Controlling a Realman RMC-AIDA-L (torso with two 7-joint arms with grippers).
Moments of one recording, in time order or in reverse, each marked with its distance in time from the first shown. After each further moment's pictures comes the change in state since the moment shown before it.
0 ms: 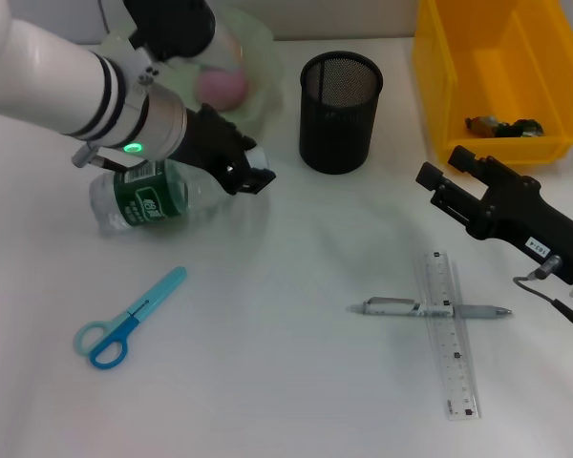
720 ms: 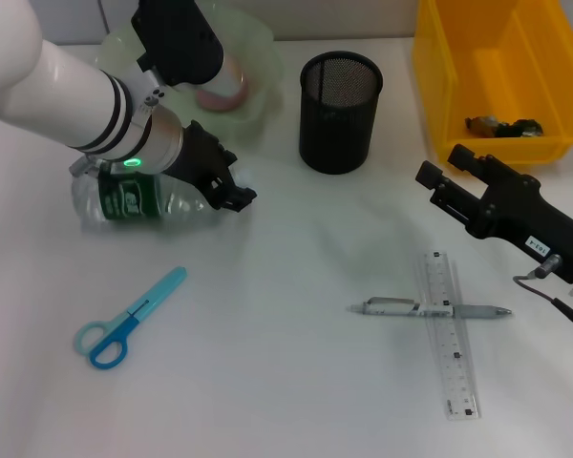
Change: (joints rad) left arm -0.061 -0.006 0.013 -0.163 0.084 -0.082 0.022; right arm 0.001 0.000 -0.002 -0.002 0.000 -0.001 0.000
